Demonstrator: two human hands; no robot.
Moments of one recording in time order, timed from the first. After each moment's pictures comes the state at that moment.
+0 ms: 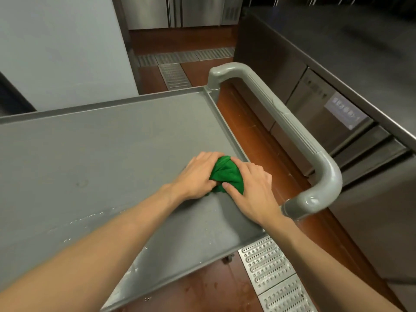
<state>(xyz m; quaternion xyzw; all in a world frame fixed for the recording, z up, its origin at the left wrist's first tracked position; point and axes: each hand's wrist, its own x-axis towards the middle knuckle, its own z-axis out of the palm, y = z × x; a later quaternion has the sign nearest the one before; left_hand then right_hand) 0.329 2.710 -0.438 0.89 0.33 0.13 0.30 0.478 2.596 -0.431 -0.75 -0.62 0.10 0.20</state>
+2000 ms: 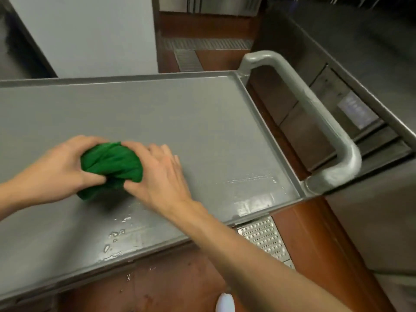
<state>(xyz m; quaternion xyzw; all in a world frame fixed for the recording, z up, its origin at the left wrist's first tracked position) 0.010 2.662 -0.358 0.80 0.52 0.15 0.27 0.204 2.601 -0.372 -0.62 -0.70 0.20 0.29</state>
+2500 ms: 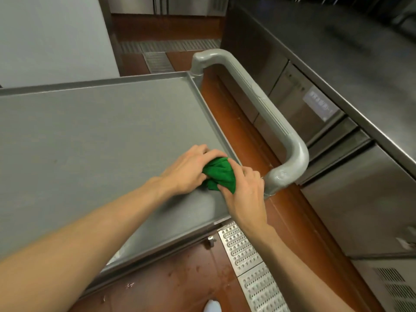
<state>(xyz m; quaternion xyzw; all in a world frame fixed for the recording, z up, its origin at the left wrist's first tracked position) 0.334 2.658 -0.417 0.90 0.28 0.14 0.31 0.461 2.530 -0.424 -0.82 -0.55 0.03 0.18</state>
